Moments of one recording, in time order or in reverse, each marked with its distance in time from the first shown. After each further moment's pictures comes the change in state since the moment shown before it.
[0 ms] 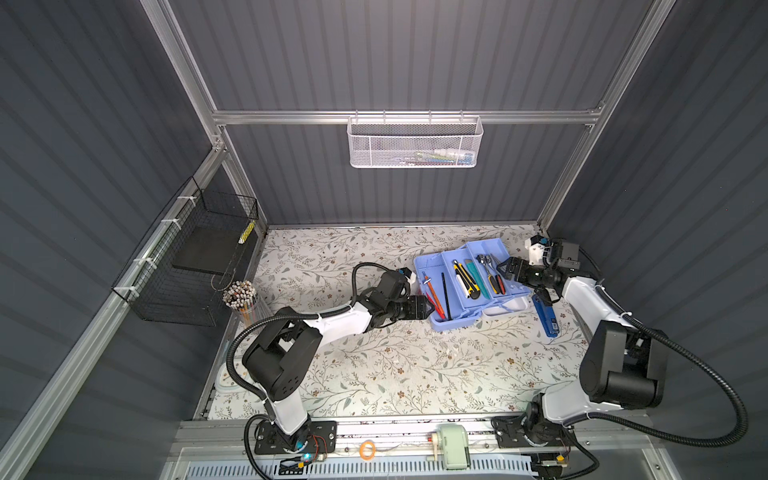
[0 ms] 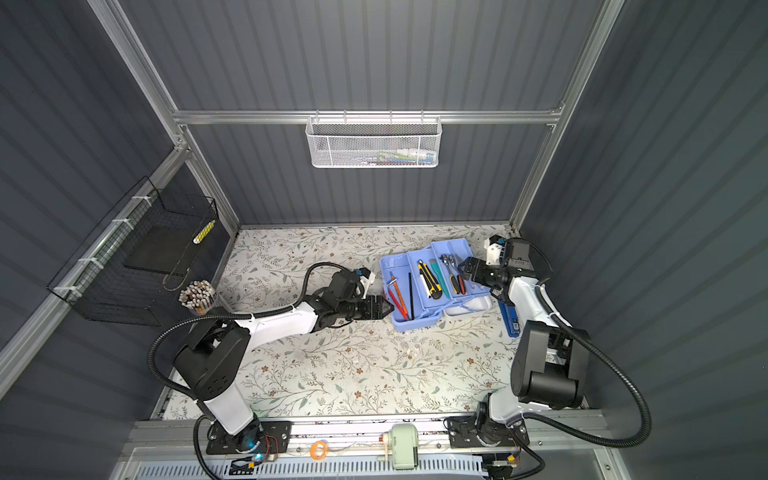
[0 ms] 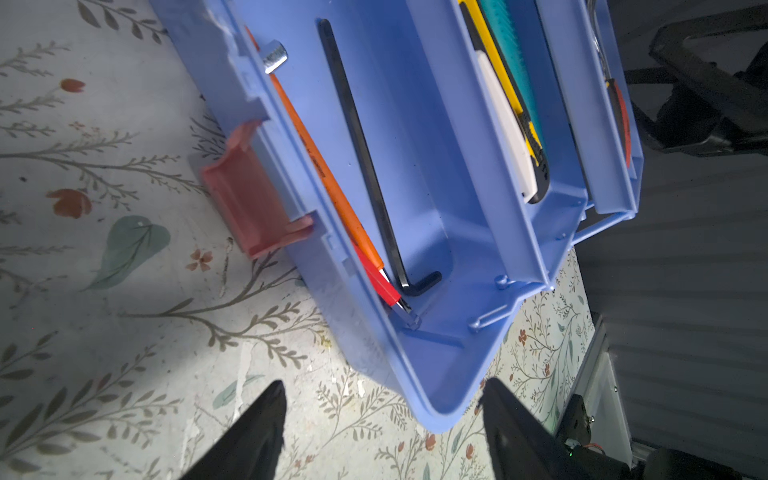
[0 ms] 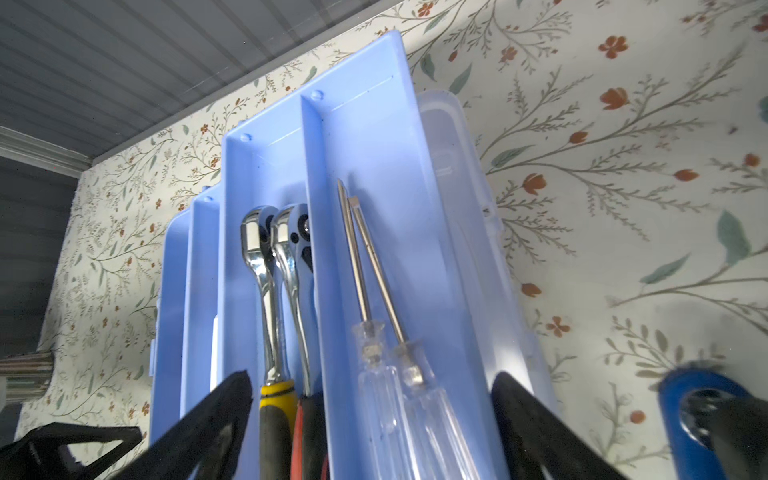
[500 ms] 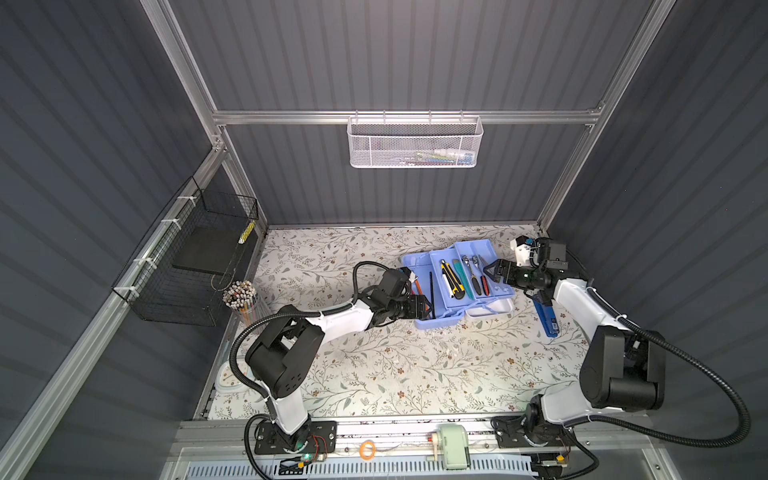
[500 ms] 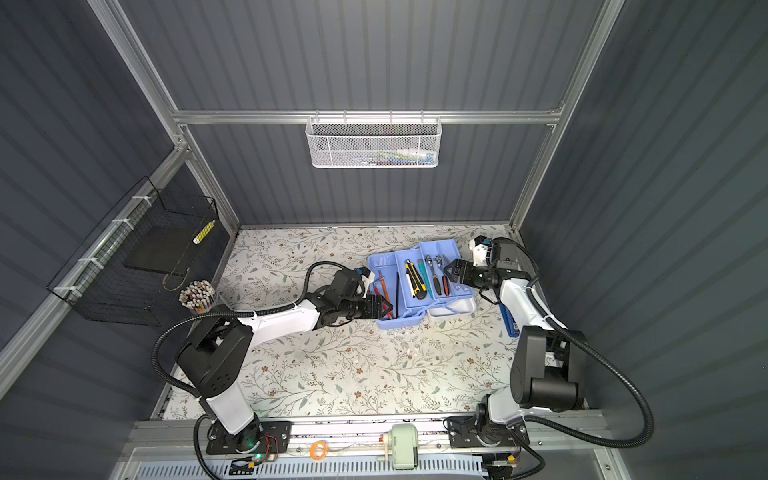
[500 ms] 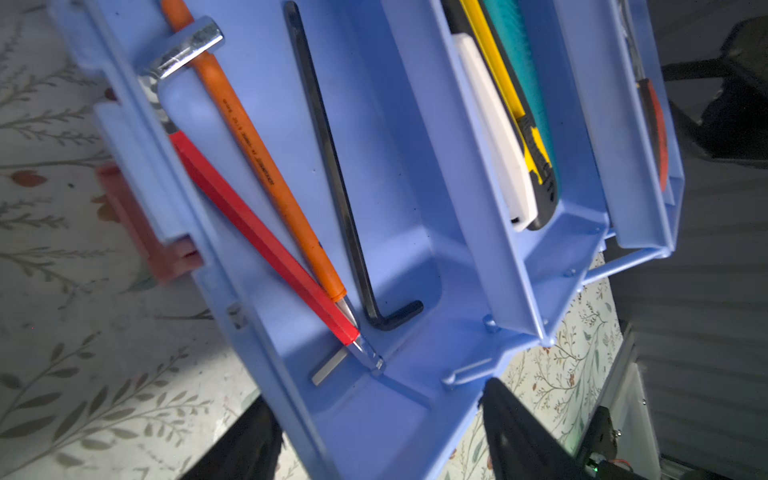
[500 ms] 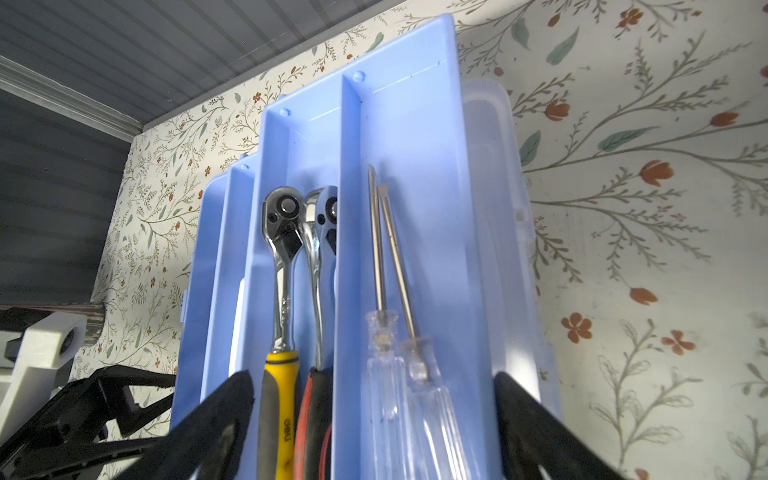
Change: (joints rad) left arm 0.000 0.019 0.031 -0.064 -0.051 0.032; right arm 0.089 -0.034 -0.024 0.005 -0.036 0.024
